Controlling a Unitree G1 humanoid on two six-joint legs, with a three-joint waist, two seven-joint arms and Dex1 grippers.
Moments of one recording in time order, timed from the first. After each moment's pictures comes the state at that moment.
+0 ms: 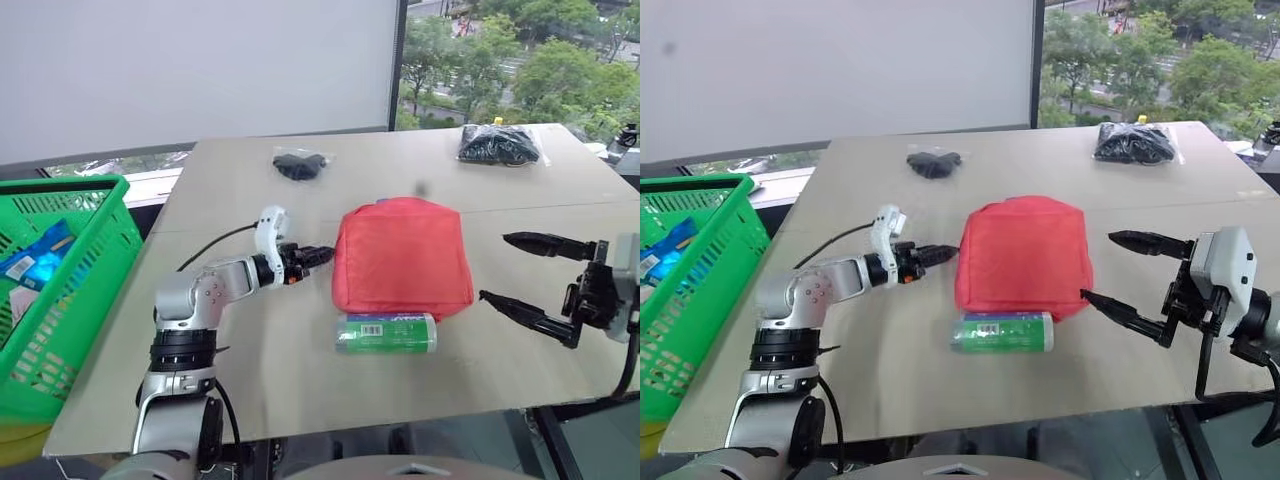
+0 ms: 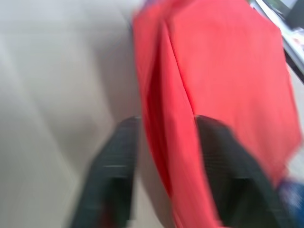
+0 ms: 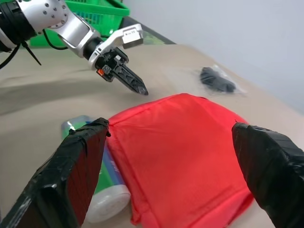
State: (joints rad) left arm -0.47 0.39 0.11 0.03 -0.59 1.13 -0.60; right arm 0.17 -0.85 -0.48 -0.65 0.77 0.43 0.98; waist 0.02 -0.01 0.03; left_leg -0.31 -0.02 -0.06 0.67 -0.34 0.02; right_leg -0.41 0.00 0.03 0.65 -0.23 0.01
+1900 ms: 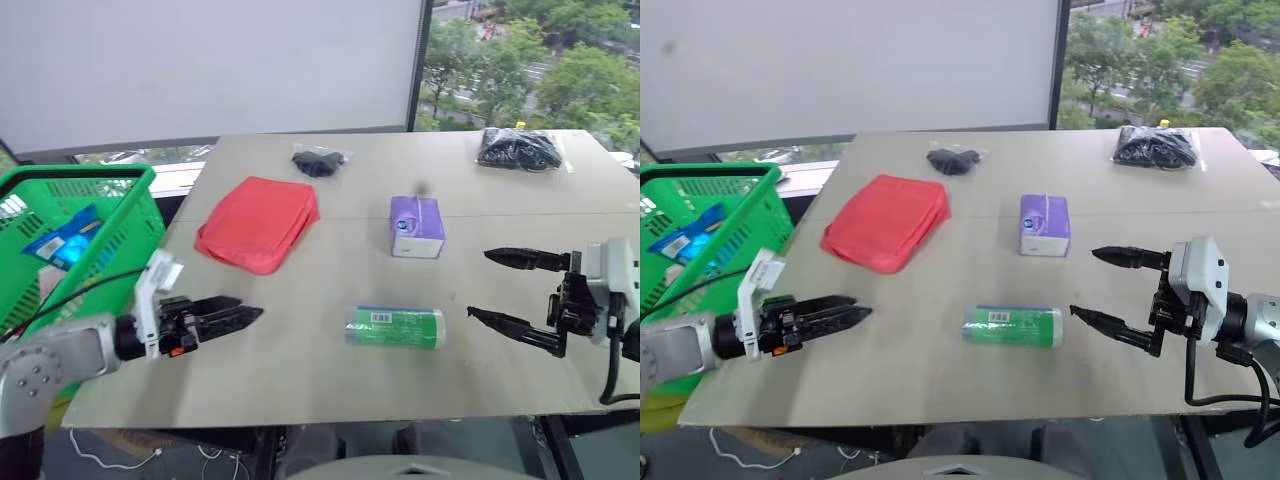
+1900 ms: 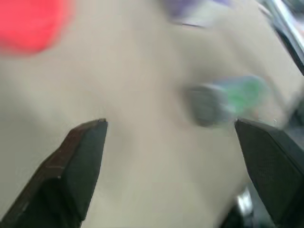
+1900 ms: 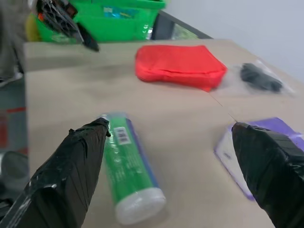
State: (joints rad) left arm 0.02 0.96 0.40 -0.42 -1.03 1.17 -0.87; right arm 0.18 -0.88 -0.40 -0.61 0.75 0.43 1.05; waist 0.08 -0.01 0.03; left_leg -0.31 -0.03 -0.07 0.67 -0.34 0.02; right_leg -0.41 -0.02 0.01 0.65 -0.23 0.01
